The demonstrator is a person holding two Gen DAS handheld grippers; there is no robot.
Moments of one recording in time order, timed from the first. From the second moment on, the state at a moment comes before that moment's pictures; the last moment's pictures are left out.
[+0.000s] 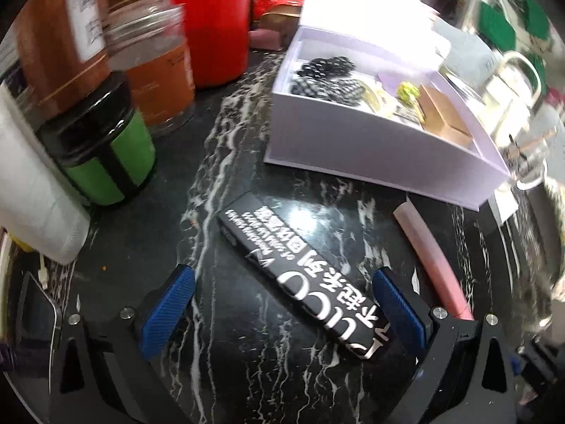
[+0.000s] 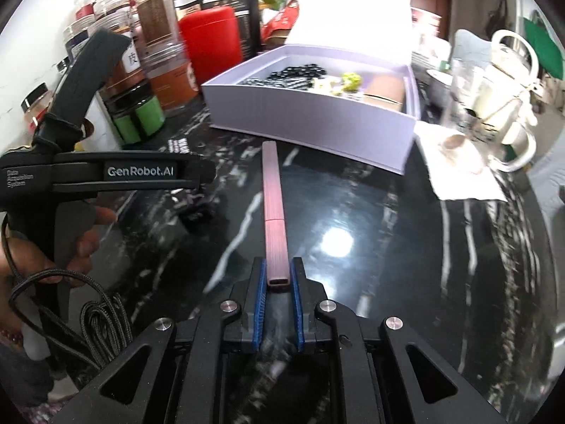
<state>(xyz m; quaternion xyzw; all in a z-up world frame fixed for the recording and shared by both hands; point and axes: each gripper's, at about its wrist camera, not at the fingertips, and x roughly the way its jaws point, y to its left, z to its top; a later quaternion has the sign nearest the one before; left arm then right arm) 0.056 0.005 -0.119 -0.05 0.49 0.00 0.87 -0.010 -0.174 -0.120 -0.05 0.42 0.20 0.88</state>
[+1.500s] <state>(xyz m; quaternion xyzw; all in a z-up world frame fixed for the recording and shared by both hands) 0.009 0.014 -0.111 0.00 0.43 -0.09 0.90 0.015 -0.148 -0.122 -0.07 0.40 0.17 0.90</state>
